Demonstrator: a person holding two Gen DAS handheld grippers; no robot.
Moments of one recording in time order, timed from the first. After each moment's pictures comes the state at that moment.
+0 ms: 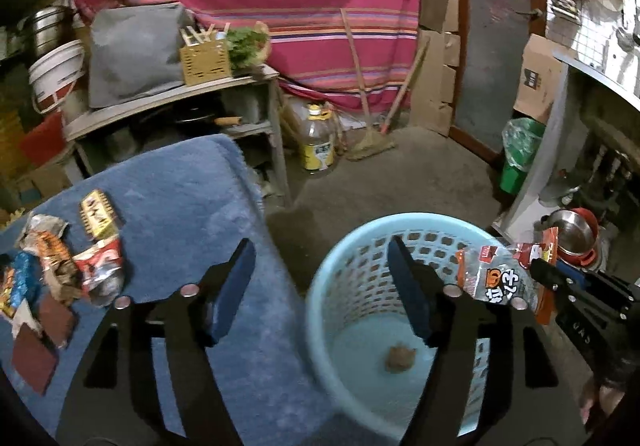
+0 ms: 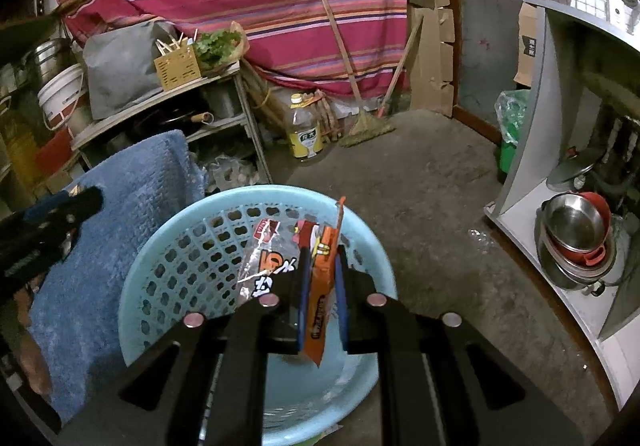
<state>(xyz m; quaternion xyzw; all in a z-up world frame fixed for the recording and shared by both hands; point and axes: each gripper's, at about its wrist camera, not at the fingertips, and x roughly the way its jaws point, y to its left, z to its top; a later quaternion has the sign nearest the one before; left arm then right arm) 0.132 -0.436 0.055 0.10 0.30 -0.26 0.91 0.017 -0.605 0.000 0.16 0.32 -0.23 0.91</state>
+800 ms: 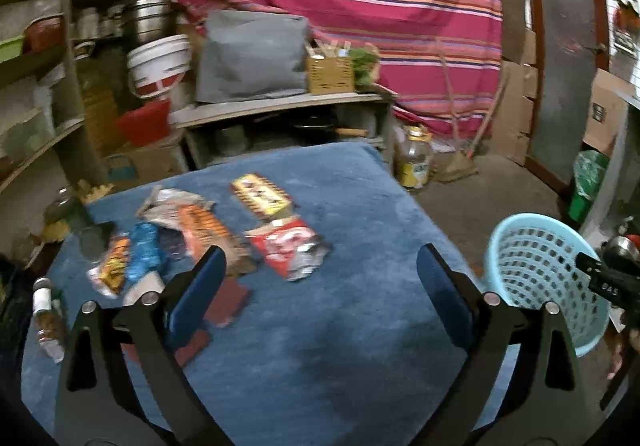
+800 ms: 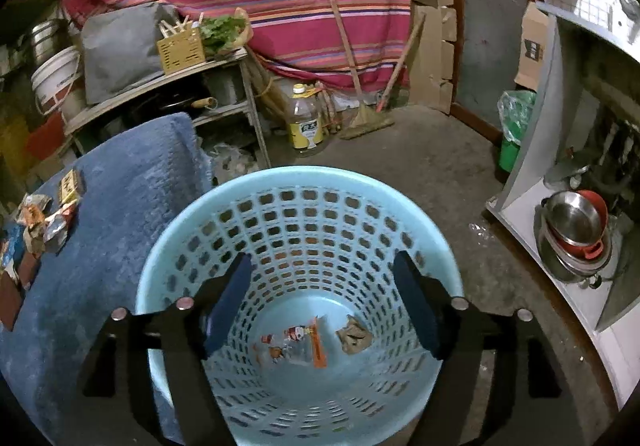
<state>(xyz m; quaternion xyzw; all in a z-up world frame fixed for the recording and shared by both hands) 0.134 -0.252 0.083 0.08 0.27 -0.13 0.95 0.046 -0.550 -0.007 0.14 0.33 -0.25 0.90</state>
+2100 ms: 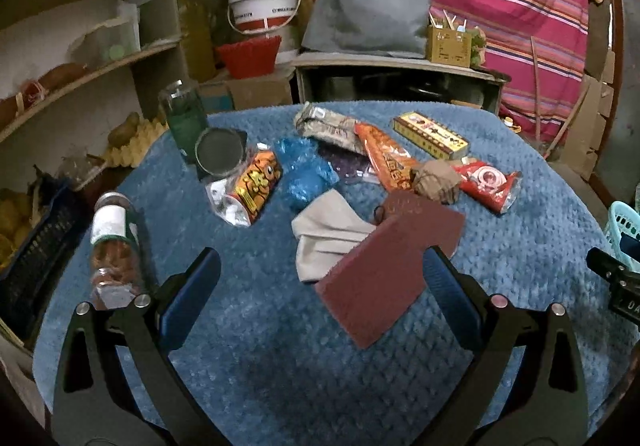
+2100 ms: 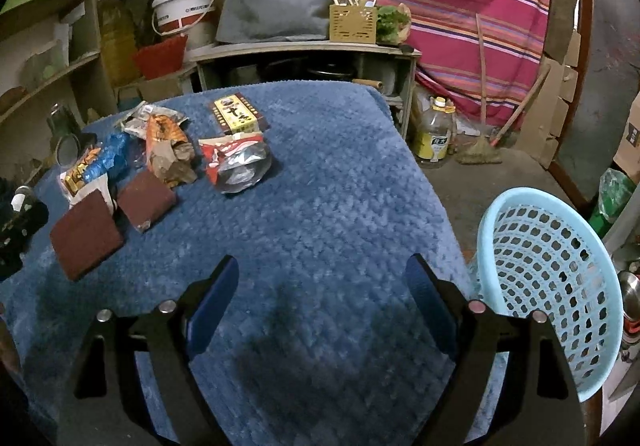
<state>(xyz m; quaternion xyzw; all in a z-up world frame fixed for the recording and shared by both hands) 0.168 -0.073 0.021 0.03 0.32 -0.01 0.95 0.131 -0.324 -0.012 0.04 0.35 -0.08 0.93</state>
